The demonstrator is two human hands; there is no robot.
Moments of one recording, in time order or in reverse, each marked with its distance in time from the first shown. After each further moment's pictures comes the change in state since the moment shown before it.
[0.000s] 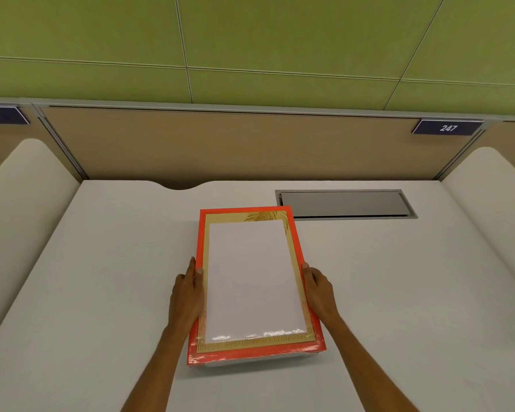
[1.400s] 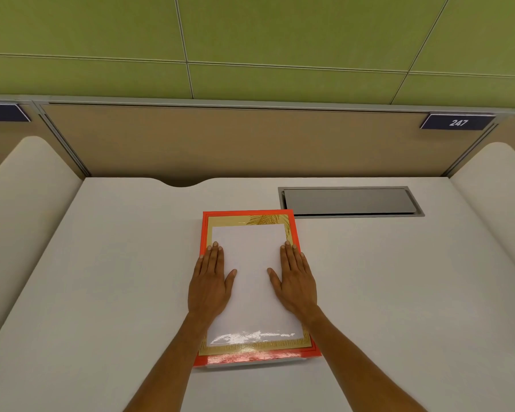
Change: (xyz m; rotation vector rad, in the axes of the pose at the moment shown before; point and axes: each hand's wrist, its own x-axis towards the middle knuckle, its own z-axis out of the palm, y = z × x) left_hand 0.020 0.008 0.044 0.550 0.047 0.389; right_hand 0.029 0.005 0.056 -0.836 0.056 -0.467
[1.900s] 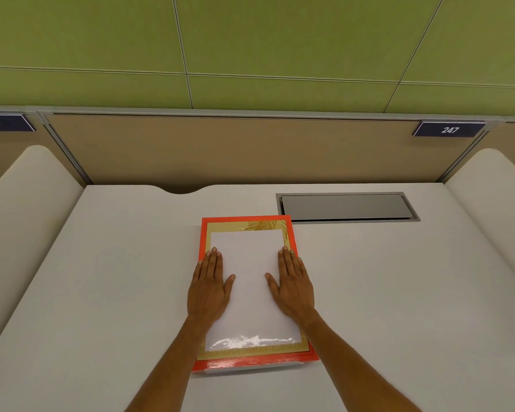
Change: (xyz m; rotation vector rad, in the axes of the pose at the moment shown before) left_hand 0.000 0.002 -0.003 0.014 -0.042 -0.018; right_hand 0.000 -0.001 -0.002 0.003 -0.033 0.005
